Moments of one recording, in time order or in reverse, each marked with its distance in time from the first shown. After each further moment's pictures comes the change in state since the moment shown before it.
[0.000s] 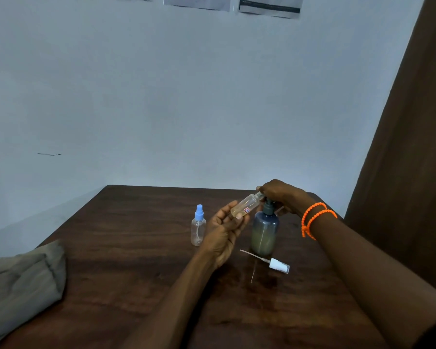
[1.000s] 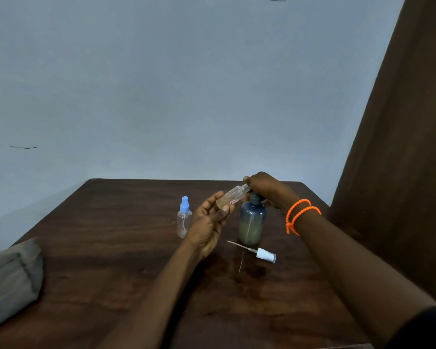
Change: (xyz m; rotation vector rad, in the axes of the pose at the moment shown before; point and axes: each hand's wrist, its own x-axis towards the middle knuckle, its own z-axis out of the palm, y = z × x) left_hand 0.006 -0.001 -0.006 0.024 -0.018 0.006; right_hand 0.007 0.009 0.008 0.081 0.034 -0.045
